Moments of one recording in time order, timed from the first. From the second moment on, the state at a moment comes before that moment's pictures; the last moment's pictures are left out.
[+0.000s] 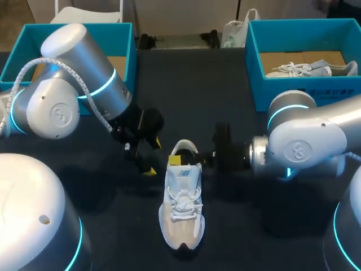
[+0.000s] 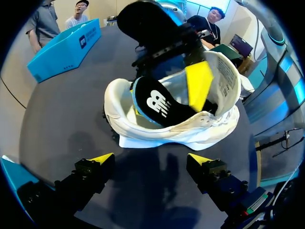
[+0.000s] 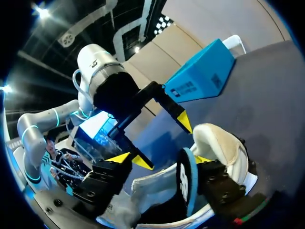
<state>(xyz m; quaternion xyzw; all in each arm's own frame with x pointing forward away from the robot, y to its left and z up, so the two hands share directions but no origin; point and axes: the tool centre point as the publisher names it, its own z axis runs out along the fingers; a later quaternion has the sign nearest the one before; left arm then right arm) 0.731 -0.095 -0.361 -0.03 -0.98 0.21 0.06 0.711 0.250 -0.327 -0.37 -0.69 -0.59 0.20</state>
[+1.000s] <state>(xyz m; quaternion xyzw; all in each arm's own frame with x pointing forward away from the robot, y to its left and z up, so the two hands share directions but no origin) 0.755 -0.060 -0.342 0.00 -0.98 0.19 0.03 0.713 0.209 -0.295 -0.38 -0.73 -0.53 0.19</state>
